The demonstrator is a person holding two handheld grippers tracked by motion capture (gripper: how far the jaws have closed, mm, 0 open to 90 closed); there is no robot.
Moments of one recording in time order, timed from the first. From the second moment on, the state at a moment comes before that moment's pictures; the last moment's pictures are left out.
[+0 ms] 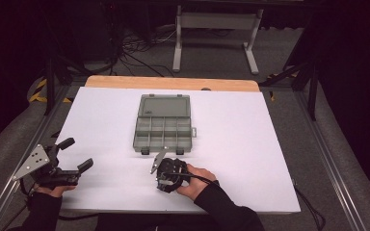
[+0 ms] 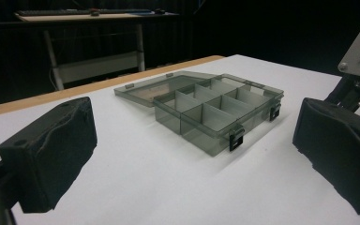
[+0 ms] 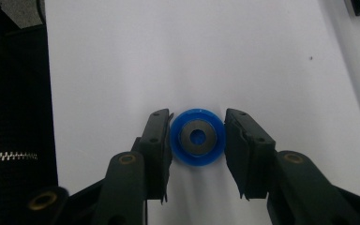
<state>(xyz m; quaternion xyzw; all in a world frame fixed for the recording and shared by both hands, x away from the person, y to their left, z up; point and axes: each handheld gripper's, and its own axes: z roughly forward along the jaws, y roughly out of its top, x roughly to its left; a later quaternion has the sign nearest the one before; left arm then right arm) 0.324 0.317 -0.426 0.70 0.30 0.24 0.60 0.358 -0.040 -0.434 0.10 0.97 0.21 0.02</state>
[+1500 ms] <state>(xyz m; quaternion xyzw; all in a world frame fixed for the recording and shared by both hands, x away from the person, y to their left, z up) 0.325 0.317 -0.426 0.70 0.30 0.24 0.60 0.368 -0.064 -0.369 0.12 0.95 0.28 0.05</state>
